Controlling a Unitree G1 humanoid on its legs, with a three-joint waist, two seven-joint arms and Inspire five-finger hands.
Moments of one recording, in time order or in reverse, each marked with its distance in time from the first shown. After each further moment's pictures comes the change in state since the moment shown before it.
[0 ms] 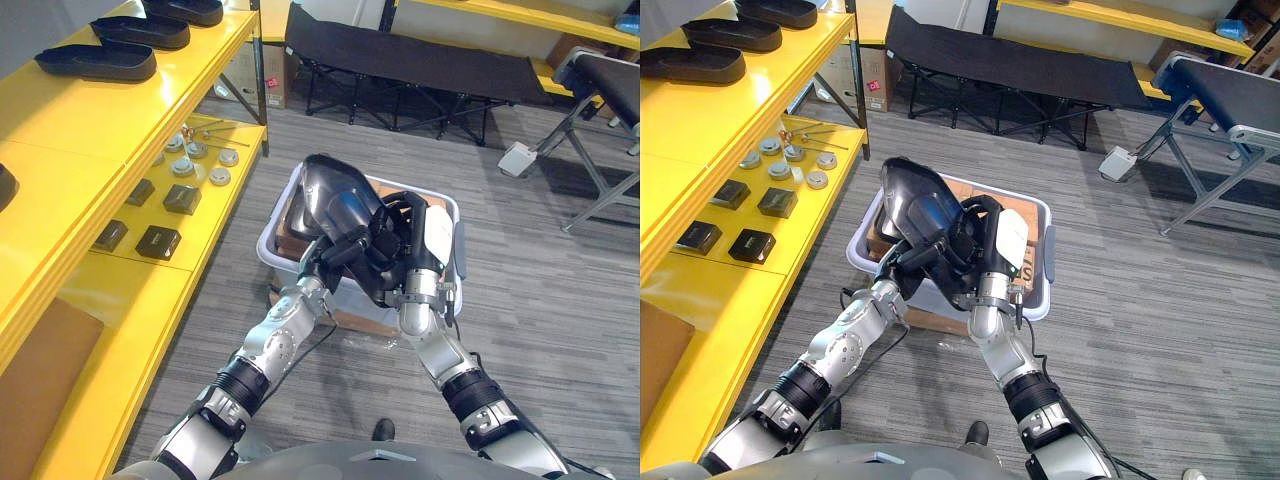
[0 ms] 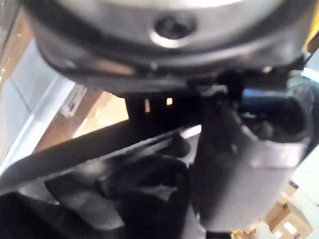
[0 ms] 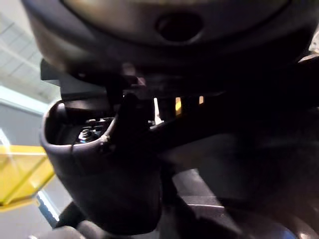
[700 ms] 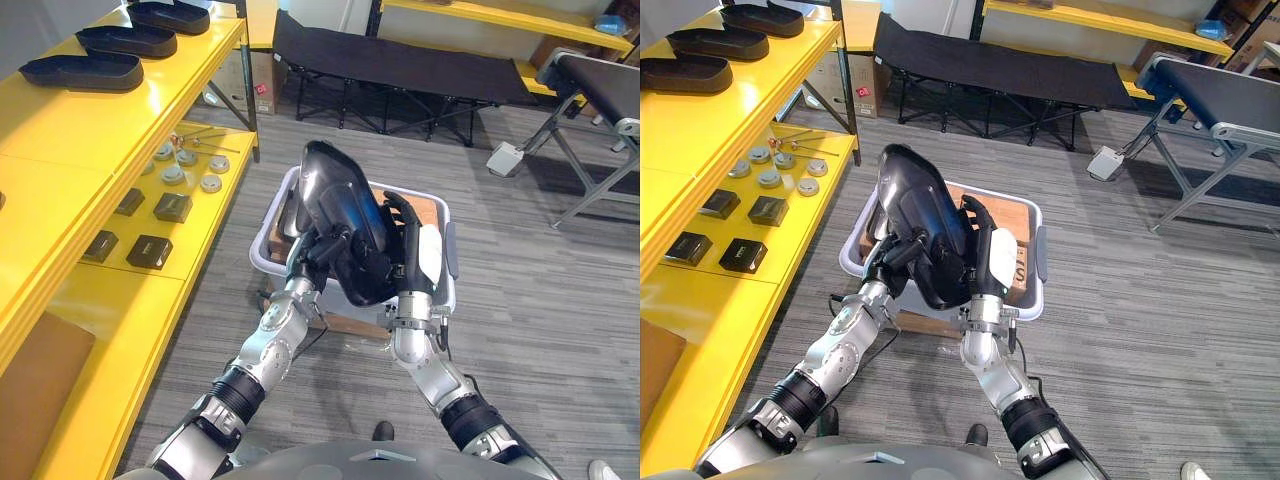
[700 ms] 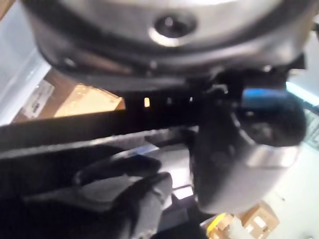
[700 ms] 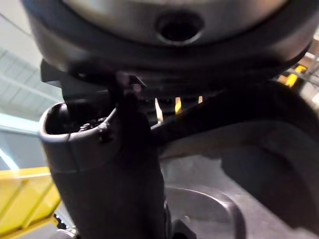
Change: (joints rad) left arm 0.048 0.014 0.021 -0.035 -0.013 -0.180 0.028; right arm 0.130 0.024 0.049 -0.002 0.068 -0.181 -0.068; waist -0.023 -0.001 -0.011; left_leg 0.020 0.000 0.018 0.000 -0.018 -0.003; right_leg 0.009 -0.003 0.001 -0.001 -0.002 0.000
